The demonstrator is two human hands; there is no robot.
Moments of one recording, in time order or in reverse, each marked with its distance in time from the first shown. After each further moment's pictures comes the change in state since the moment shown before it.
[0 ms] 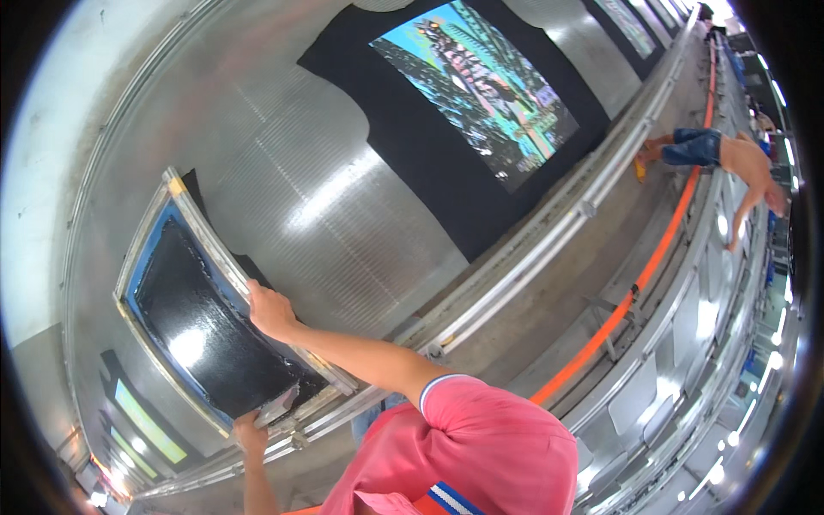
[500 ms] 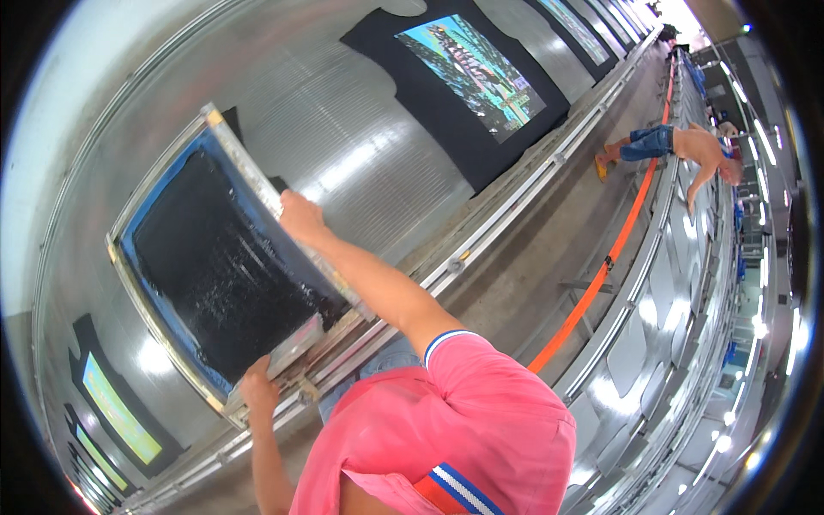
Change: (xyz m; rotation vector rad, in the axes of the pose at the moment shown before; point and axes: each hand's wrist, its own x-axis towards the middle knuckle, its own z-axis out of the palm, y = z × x) left_hand -0.139 0.064 -0.004 -0.072 0.079 -0.068; right_hand -0.041 -0.003 0.012 -0.293 -0.102 -0.056
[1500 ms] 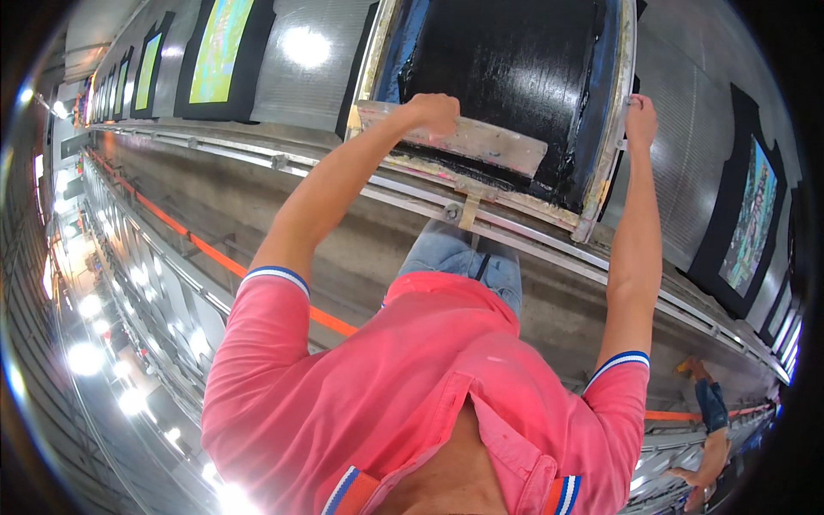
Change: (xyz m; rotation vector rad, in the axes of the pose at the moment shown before) left_hand 0.249 0.047 0.006 0.033 -0.446 0.071; right_hand 0.110 0.098 -0.207 -0.333 0.401 -0.147
